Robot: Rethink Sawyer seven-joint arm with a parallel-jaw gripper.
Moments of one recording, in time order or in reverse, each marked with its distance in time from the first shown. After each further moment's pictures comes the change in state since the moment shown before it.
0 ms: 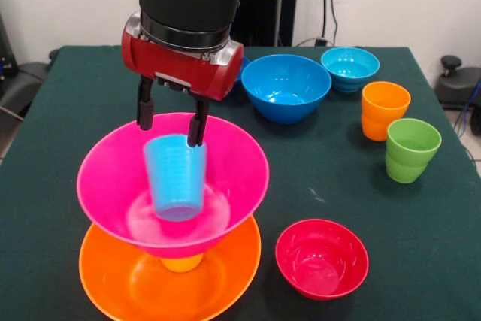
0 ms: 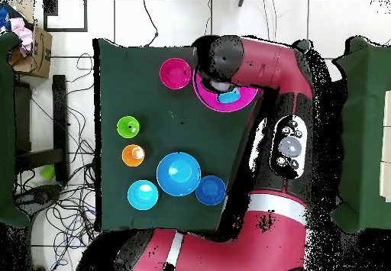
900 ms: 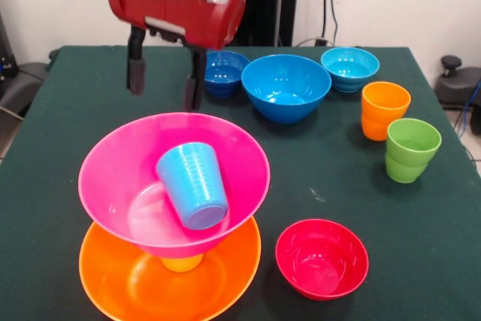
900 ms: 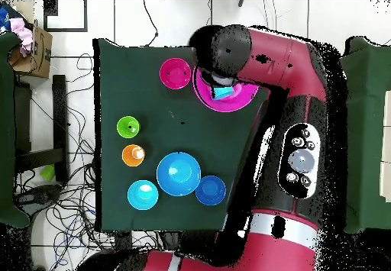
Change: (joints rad) arm -0.001 -0.091 -0.002 0.012 0.029 0.000 0.000
